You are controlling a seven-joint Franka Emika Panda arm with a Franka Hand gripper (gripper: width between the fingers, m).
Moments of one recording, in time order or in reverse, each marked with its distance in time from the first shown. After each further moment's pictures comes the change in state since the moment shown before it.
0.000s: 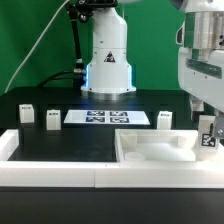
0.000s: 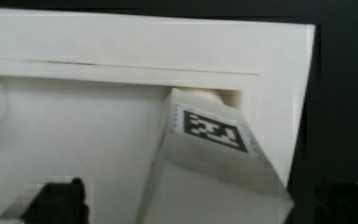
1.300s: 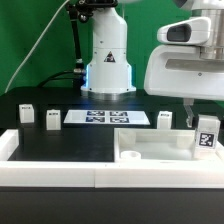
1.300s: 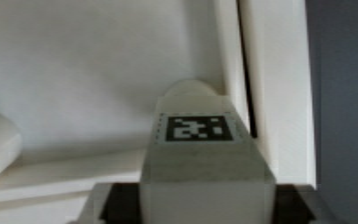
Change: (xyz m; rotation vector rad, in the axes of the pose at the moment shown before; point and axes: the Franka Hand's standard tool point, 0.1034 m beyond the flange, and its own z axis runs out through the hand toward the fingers) arm 0.002 -0.002 -0.002 -0.024 0.034 -1.102
